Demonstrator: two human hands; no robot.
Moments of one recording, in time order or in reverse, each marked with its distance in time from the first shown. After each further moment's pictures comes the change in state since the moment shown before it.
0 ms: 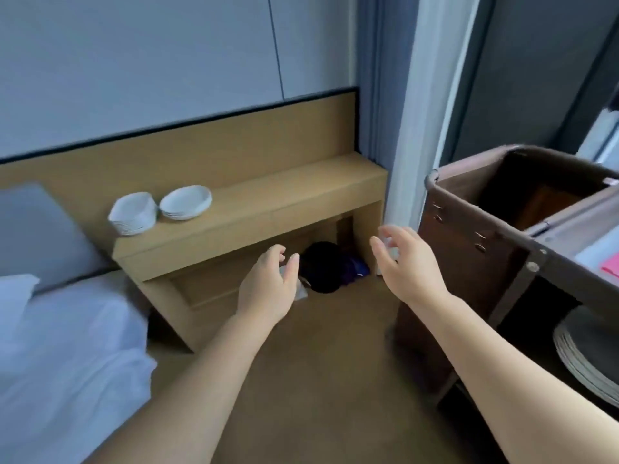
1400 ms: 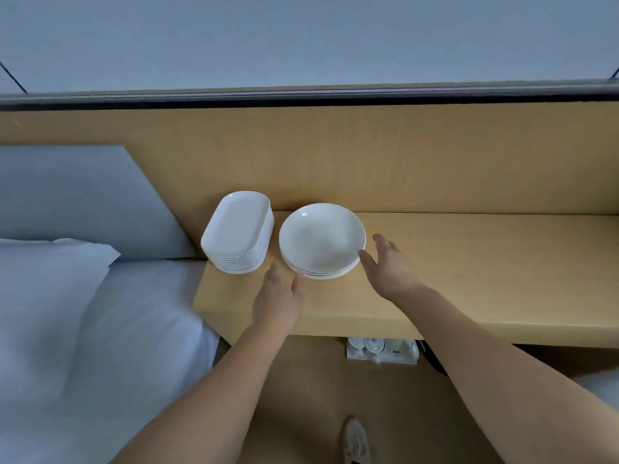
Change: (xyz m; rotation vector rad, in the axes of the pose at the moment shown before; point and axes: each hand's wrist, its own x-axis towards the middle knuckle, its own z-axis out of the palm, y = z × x) left_hand 0.448 -0.458 -0.030 -0.004 0.042 -0.727; right_hand 0.444 -0.140 0.622 -0.058 -0.743 -0.038
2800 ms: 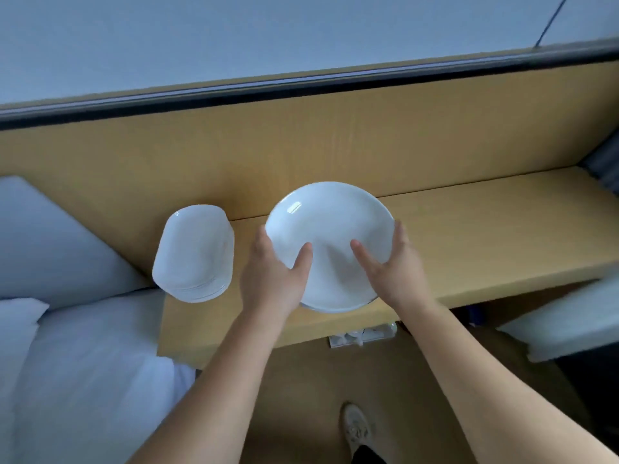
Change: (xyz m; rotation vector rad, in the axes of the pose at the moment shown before) left_hand 0.031 0.064 -0.030 -0.107 0.021 0.200; right_hand -0.027 -0.016 -0.017 0.374 0.350 0.209
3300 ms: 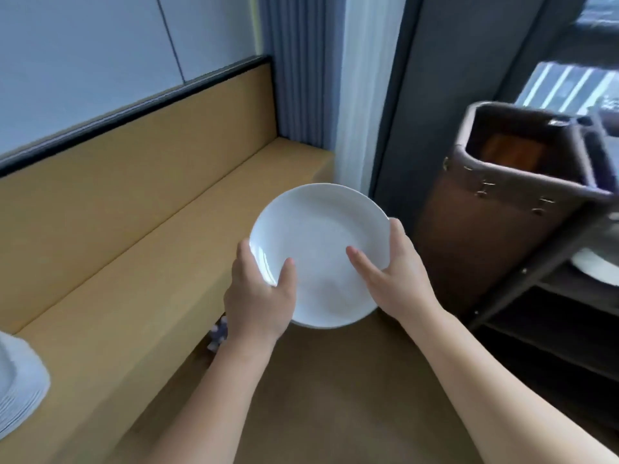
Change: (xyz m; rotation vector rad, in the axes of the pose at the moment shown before) left_hand -0.267 0.094 -0.005 -0.207 -0.494 0.664; right_hand -0.344 0.032 -0.185 -0.083 0.761 0.240
